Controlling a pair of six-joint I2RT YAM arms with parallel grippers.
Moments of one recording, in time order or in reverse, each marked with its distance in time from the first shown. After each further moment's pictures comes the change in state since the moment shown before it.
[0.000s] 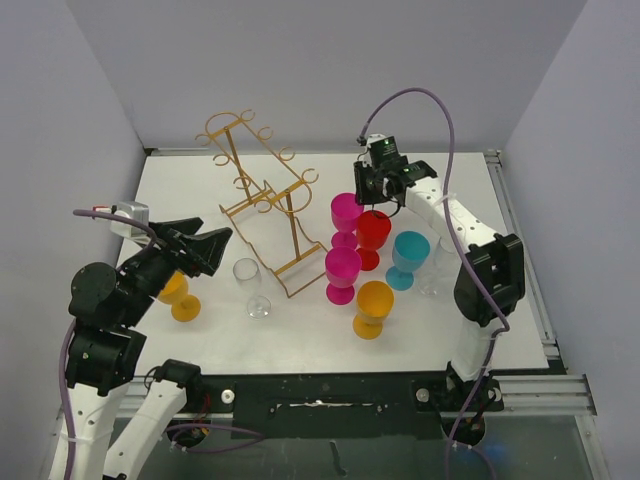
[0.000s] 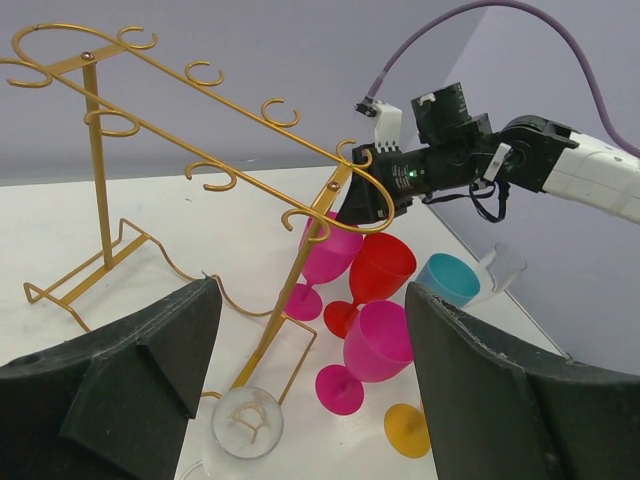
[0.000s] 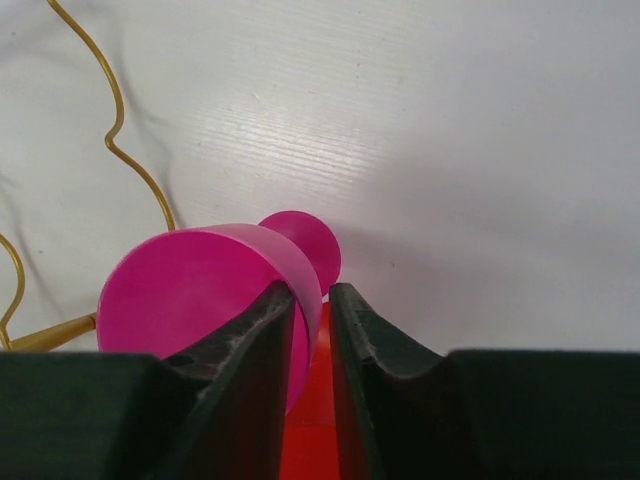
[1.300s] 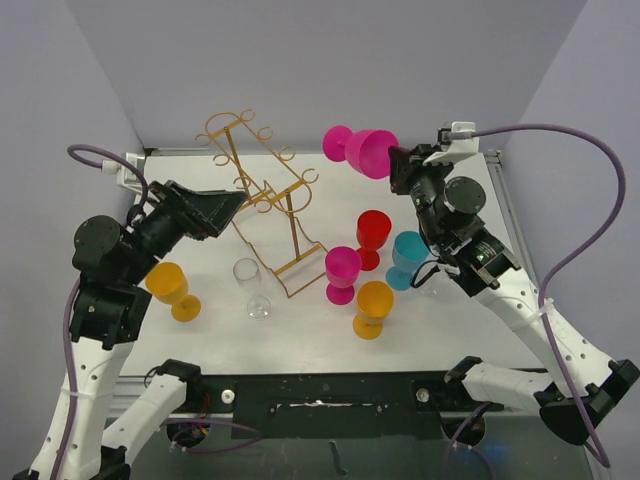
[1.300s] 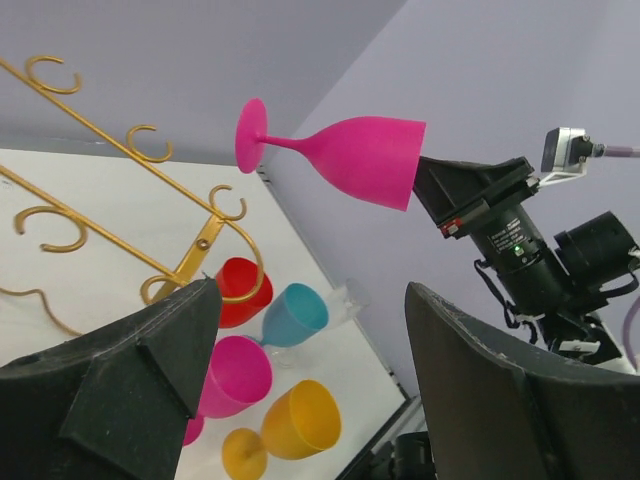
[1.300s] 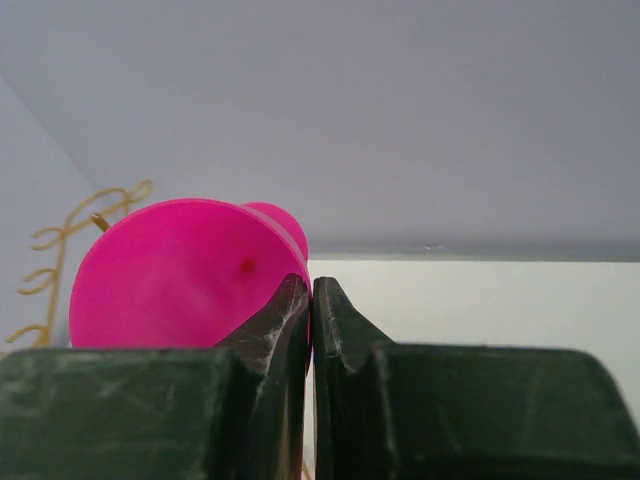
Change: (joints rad) left arm 0.000 0.218 0.174 0.071 0.111 -0.340; right arm 0.229 -0.729 -0.410 0.610 0.449 -0.018
